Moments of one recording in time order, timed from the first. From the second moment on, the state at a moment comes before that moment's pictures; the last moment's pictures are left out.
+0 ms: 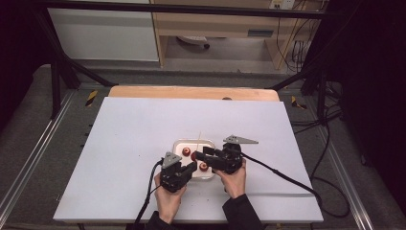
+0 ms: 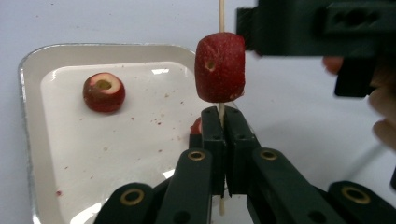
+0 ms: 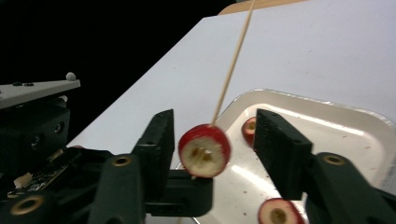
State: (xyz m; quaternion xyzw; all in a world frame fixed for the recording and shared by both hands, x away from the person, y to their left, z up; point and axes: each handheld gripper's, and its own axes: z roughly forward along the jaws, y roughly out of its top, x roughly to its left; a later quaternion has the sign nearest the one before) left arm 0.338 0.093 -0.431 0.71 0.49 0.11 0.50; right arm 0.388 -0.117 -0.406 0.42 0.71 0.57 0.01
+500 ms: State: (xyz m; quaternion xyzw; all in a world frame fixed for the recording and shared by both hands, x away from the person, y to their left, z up) left arm 0.320 0.123 -0.433 0.75 0.45 0.14 0.47; right arm 0.400 -0.135 -0.404 0.37 0.82 0.43 0.05
